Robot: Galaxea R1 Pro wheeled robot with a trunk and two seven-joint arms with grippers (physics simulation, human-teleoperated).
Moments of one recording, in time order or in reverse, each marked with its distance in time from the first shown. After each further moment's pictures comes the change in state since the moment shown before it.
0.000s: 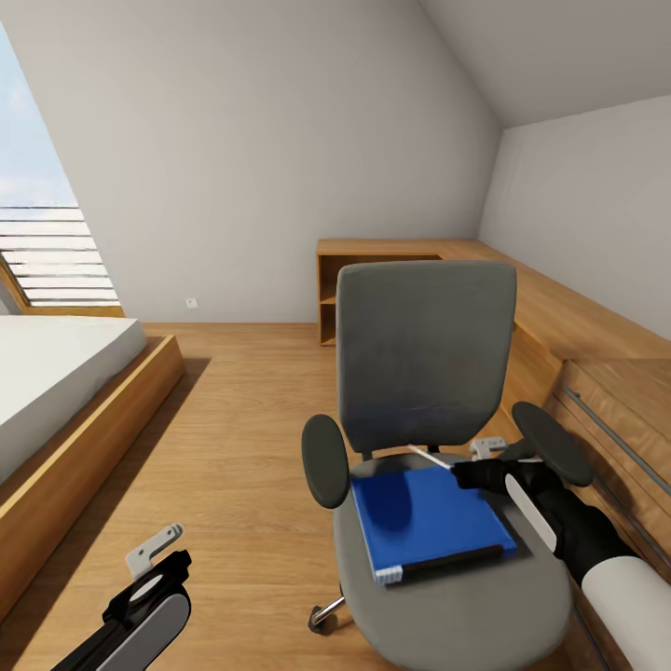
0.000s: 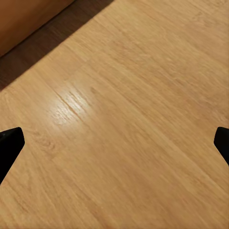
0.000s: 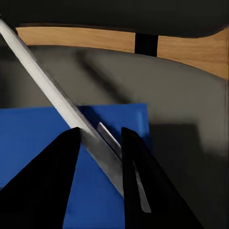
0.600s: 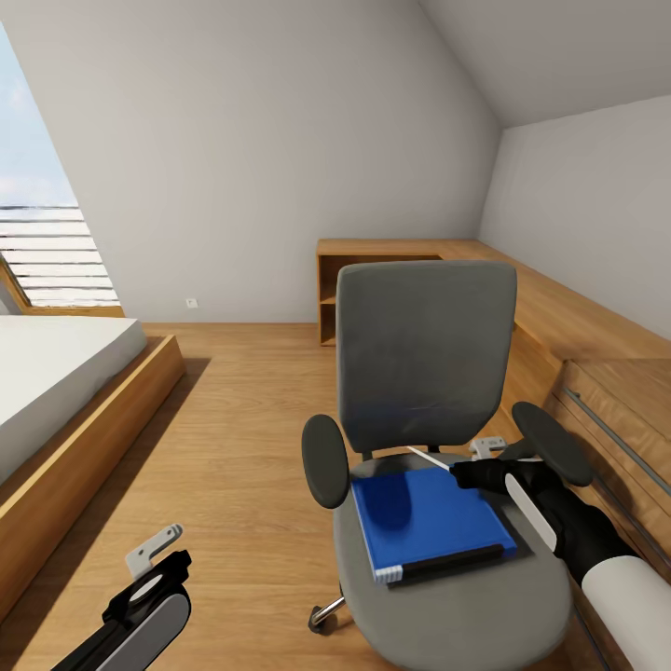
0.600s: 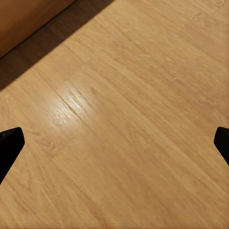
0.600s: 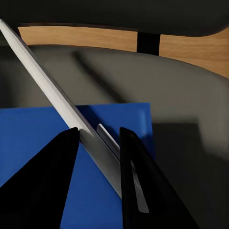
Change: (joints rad) left arm 0.000 0.000 -0.001 0.000 0.000 -0.001 0.000; right arm 0.000 0.000 0.000 -0.005 -0.006 0.011 0.001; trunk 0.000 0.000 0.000
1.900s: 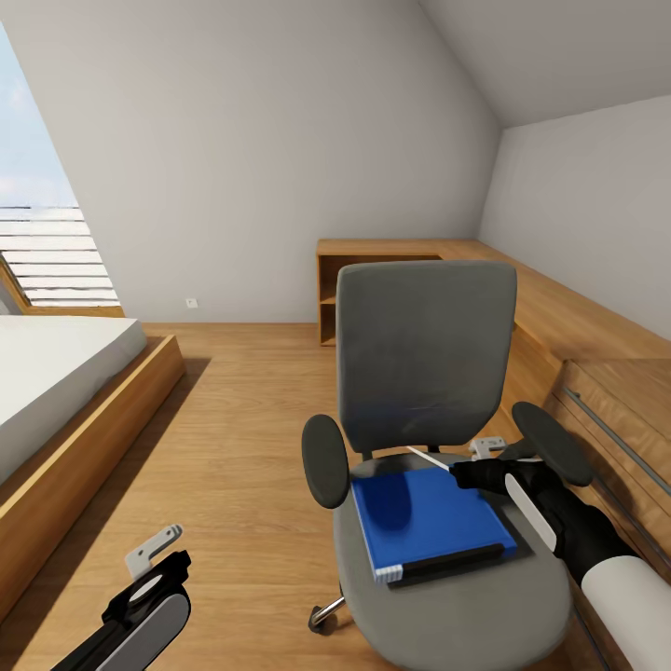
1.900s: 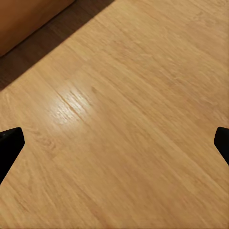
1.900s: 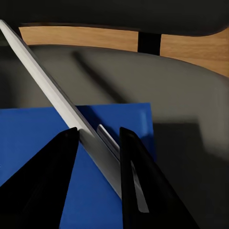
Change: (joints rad) left arm 0.000 0.000 0.001 0.003 0.002 -0.001 0.000; right arm 0.000 0.001 0.000 0.001 -0.002 -0.001 0.000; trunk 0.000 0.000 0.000
